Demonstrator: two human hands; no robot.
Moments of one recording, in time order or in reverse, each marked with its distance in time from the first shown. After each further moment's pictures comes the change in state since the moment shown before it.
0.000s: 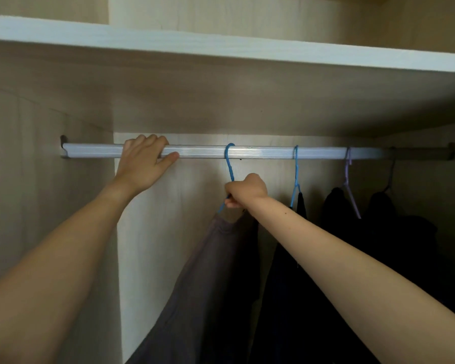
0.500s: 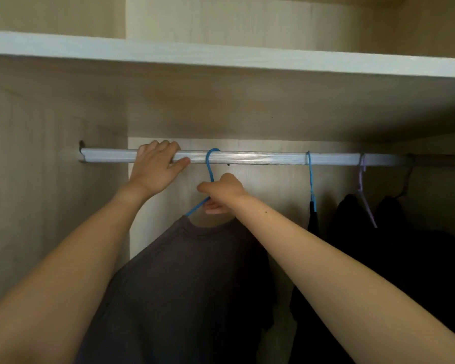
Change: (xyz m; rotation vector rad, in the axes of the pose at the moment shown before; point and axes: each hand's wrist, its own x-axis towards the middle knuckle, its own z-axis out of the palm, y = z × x) left_hand 0.001 0.001 -0.001 0.020 -0.052 -0.055; right_hand -0.020 -0.032 0.041 0.053 -0.263 -0.078
